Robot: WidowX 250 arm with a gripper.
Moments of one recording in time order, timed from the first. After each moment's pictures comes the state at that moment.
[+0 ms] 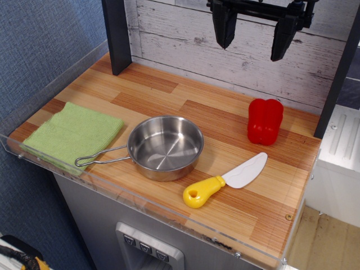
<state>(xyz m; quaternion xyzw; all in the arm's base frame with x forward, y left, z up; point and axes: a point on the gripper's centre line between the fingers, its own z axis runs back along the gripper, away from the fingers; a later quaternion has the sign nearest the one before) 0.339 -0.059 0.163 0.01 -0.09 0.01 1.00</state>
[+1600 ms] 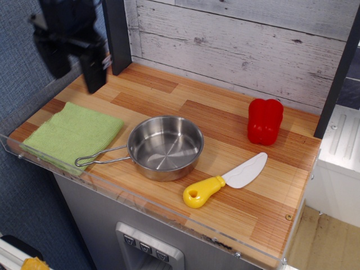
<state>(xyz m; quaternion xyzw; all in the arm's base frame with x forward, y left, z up) 0.252 0.133 0.108 0.04 -0.04 -0.03 1.00</state>
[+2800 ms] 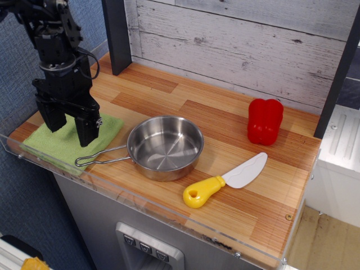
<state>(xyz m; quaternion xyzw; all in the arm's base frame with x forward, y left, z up) 0.242 0.146 0.033 0.04 -0.01 -0.01 1.00</state>
